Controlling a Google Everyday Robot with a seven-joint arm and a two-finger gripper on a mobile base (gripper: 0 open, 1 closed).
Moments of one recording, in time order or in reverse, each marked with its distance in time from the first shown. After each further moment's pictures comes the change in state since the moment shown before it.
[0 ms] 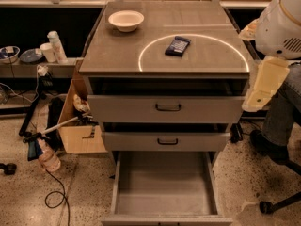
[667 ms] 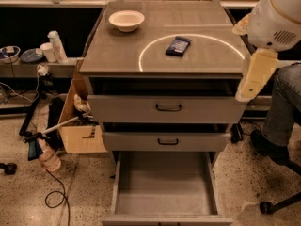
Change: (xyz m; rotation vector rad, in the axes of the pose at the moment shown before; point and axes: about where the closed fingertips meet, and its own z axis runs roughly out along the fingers) arm -0.007 -0.025 0.012 0.005 -0.020 -0.020
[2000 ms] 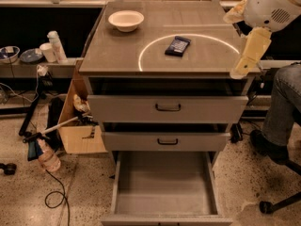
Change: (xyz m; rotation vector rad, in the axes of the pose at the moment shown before) arm -0.014 -0.051 0.009 -0.073 -0.186 -0.014
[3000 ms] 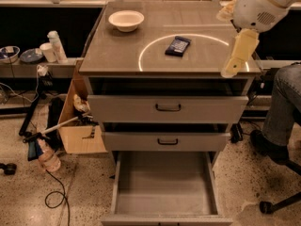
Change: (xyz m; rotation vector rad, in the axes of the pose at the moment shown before) arm -0.008 -0.014 0.015 0.049 0.038 -0.033
